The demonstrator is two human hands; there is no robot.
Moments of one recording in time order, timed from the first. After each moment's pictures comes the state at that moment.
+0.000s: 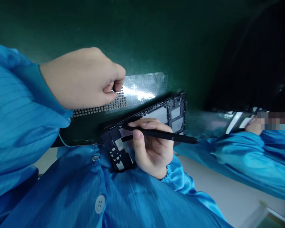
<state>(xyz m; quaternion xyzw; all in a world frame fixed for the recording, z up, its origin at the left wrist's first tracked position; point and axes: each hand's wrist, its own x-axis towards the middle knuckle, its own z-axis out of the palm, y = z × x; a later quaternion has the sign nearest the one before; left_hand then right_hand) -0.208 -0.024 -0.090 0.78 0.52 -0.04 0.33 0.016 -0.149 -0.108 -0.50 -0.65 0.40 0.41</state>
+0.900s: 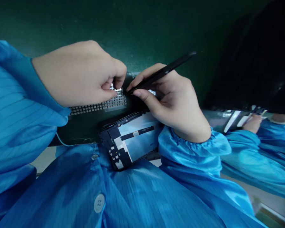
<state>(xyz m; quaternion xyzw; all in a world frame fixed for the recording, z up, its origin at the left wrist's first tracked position) -0.211 -0.023 -0.090 0.81 0.48 0.03 0.34 0.034 -0.011 -0.087 -0.39 -0.77 0.47 0.17</state>
